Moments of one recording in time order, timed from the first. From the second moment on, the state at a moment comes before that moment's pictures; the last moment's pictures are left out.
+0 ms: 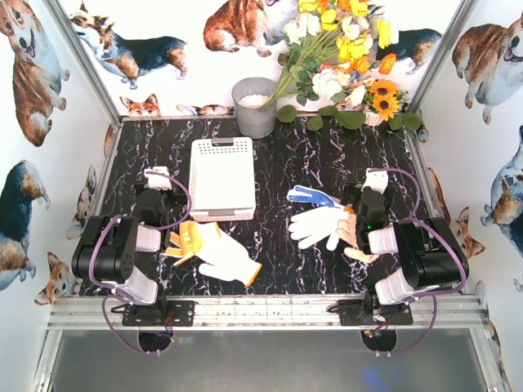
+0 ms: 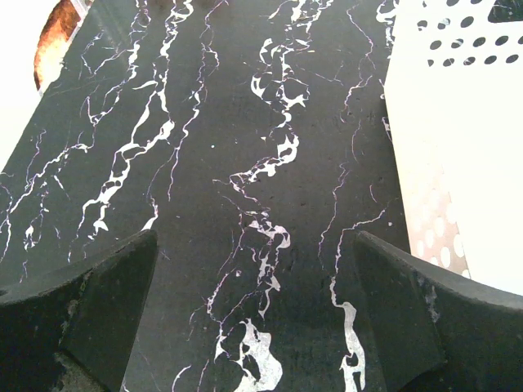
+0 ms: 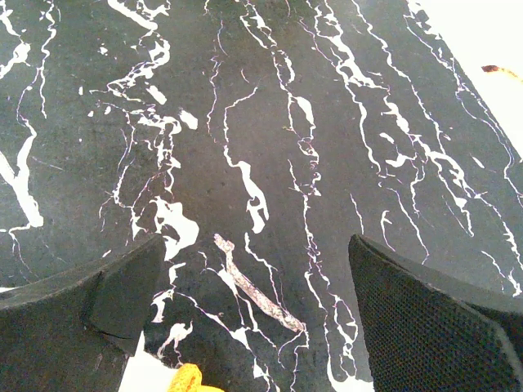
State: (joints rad) left arm -0.01 1.58 0.31 1.07 -0.14 0.04; right arm 0.10 1.50 0.30 0.94 0.36 0.03
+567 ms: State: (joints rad) left arm -0.01 1.57 0.31 1.07 -0.14 0.04; right arm 0.10 1.50 0.30 0.94 0.36 0.03
